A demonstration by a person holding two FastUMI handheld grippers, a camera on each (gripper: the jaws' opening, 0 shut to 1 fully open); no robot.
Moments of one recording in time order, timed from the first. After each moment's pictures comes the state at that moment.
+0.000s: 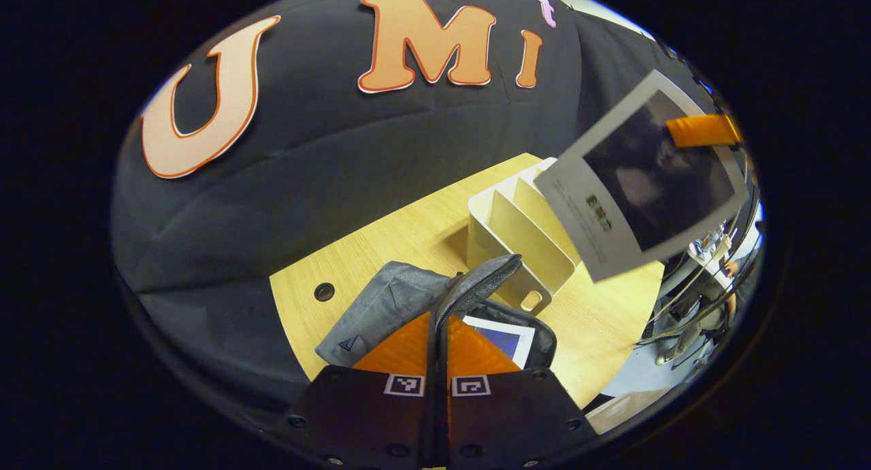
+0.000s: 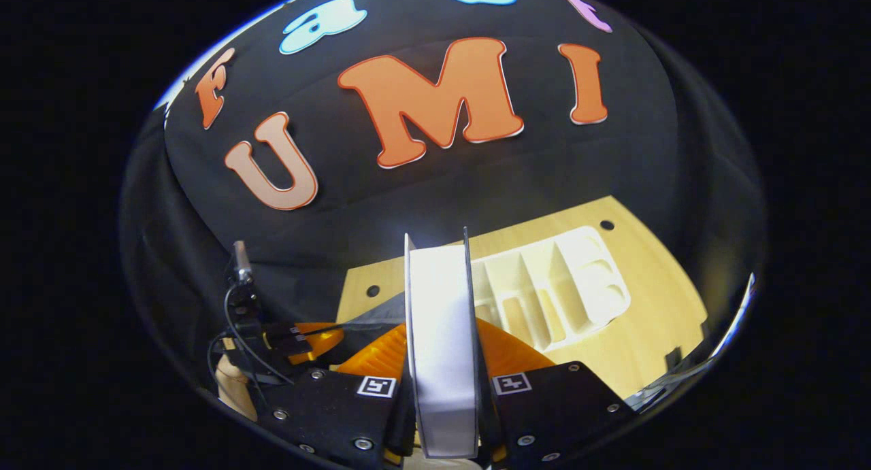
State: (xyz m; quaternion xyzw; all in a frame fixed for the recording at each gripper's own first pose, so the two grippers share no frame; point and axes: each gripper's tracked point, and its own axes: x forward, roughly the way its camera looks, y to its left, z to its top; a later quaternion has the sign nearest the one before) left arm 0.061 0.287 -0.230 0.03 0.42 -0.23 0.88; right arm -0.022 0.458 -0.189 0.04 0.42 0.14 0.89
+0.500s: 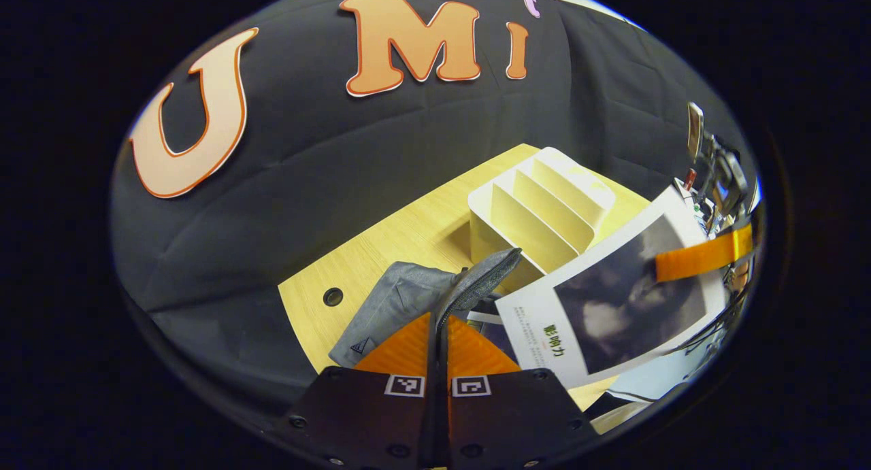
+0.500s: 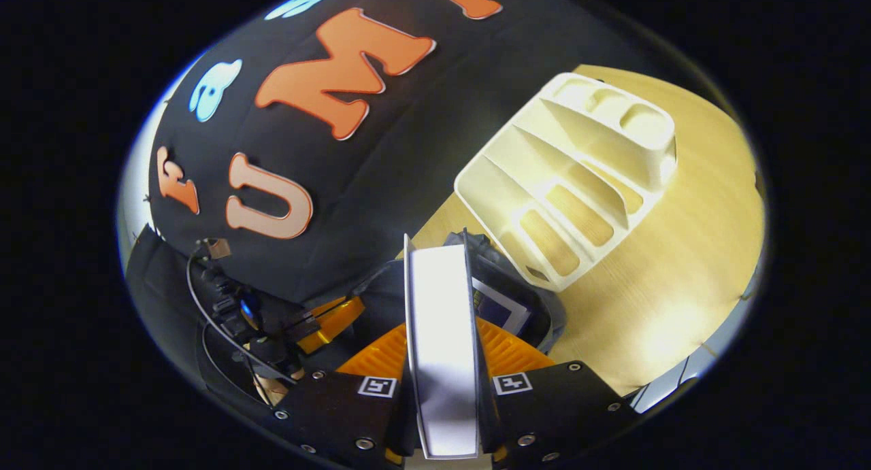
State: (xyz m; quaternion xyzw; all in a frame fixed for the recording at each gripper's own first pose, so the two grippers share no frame) left arm 0.059 0.285 -0.226 0.05 0.42 -0.24 0.87; right arm -0.075 0.463 -0.333 0.31 0.48 0.12 0.81
